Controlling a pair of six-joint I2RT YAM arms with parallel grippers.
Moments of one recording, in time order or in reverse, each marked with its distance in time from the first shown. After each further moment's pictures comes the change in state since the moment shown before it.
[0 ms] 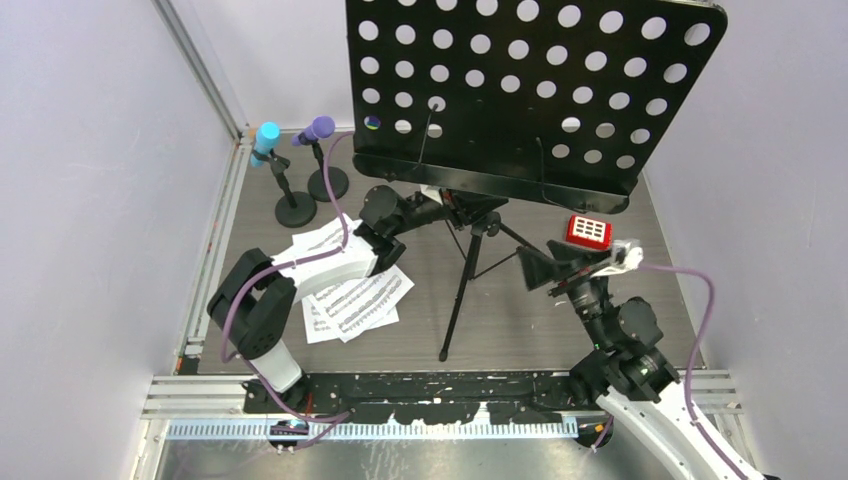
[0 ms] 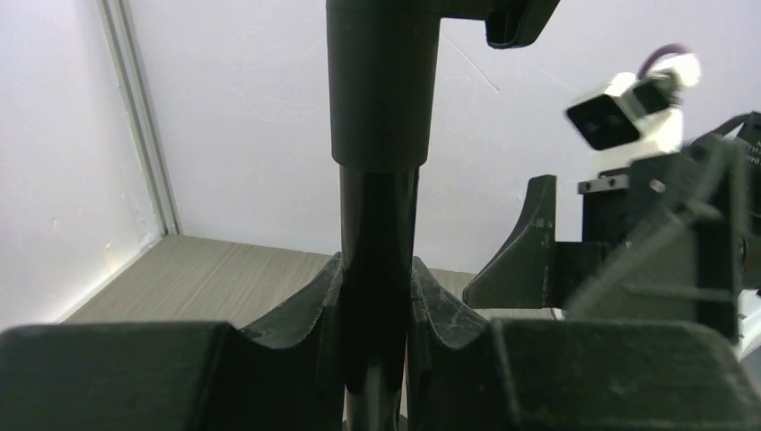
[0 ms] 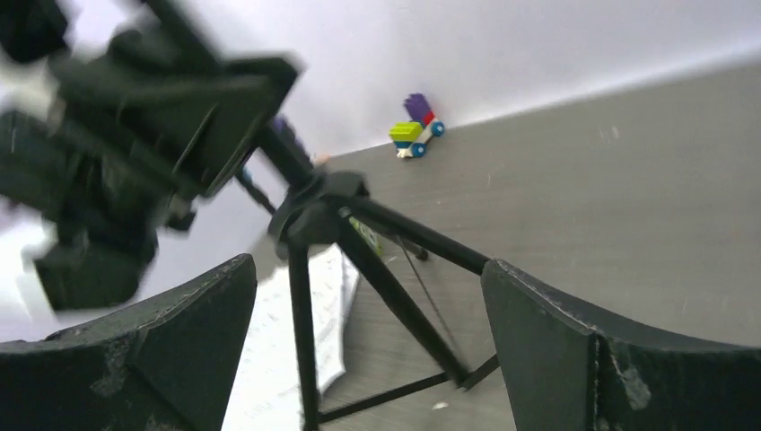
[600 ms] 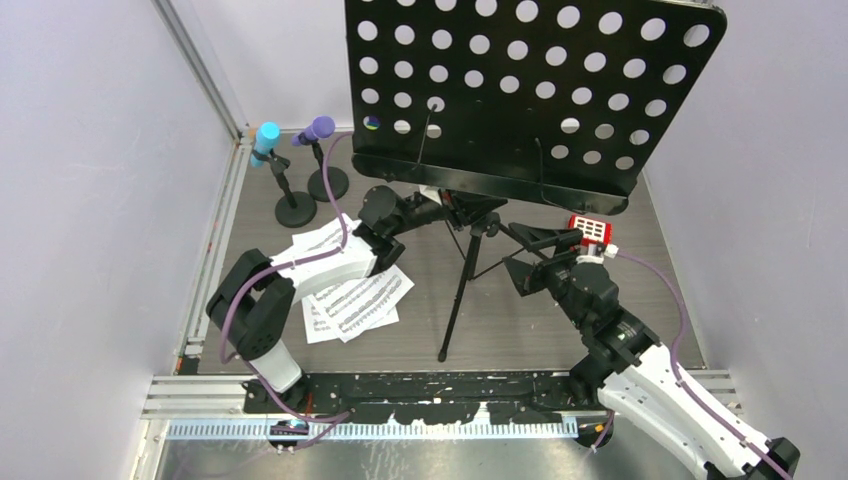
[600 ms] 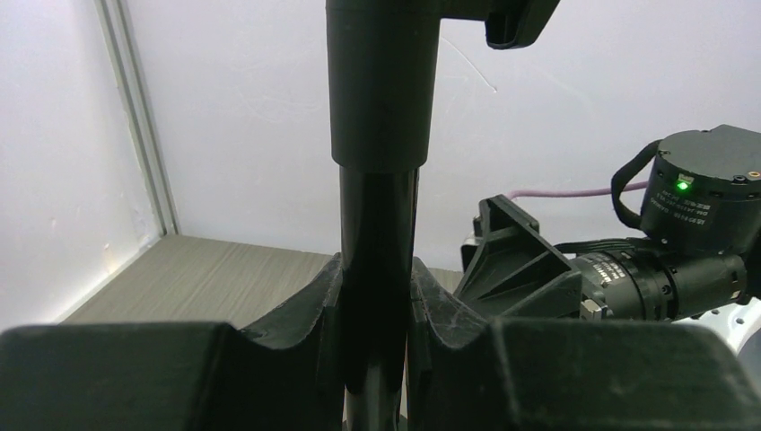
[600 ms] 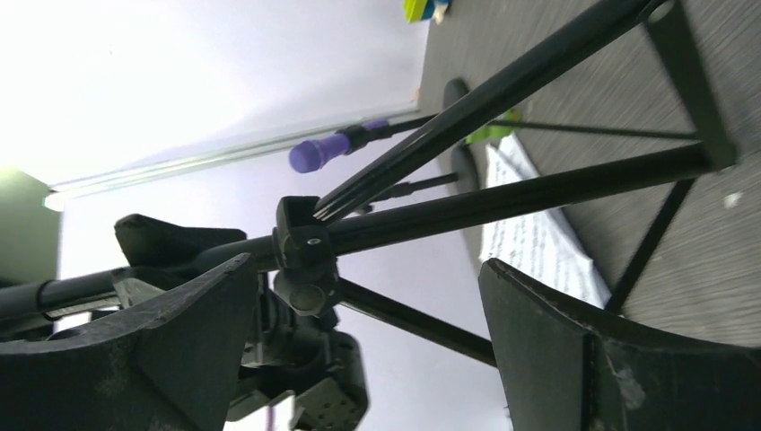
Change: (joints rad) left arm 0.003 -0.006 -0.005 -0.003 0.006 -0.003; right arm -0.001 0.325 0.136 -0.295 0.162 1.347
